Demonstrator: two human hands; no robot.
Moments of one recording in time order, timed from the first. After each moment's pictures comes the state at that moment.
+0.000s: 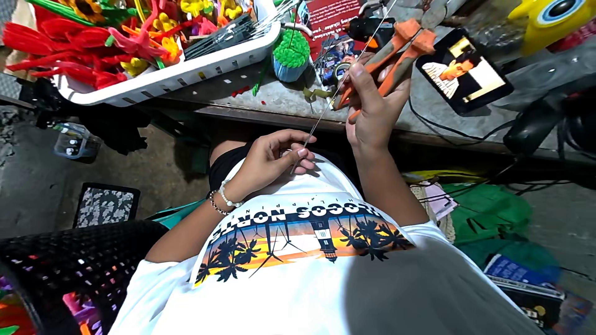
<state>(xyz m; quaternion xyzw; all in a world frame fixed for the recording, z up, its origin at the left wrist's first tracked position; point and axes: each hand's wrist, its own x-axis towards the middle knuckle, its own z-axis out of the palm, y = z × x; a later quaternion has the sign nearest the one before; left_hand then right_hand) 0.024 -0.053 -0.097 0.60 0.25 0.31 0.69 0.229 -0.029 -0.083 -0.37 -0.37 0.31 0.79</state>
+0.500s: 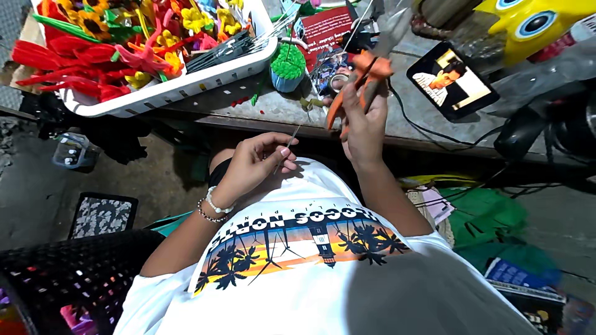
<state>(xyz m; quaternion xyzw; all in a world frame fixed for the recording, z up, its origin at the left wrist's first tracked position) 0.006 -0.041 -0.097 0.65 0.29 0.31 0.63 0.238 -0.044 -0.094 -0.44 -0.47 0.35 0.68</state>
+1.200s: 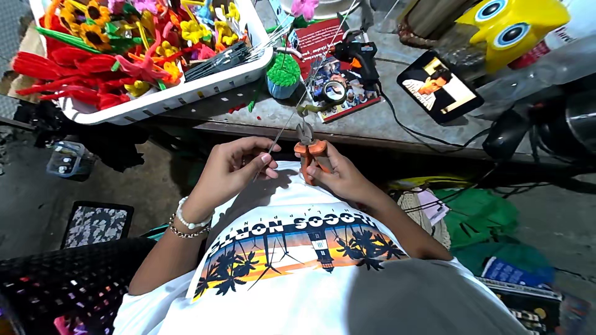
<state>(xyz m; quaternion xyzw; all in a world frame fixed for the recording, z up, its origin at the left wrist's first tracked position) -0.022 -0.042 -0.067 0.69 0.30 0.31 0.58 0.244 -0.110 -0.111 -0.50 -0.61 0.50 0.36</state>
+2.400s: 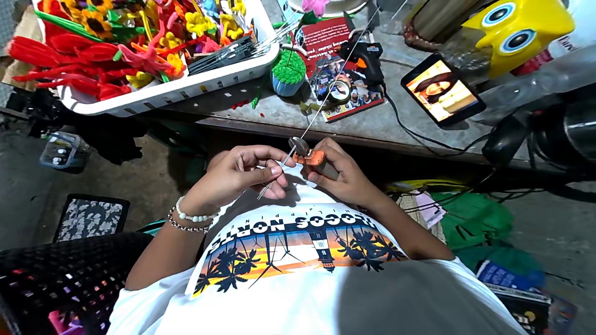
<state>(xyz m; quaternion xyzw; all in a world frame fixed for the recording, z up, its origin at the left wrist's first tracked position) -0.027 -0.042 -0.067 0.52 0.20 0.22 0.80 0.241 -0.108 -0.109 -0.45 -0.69 0.40 0.40</state>
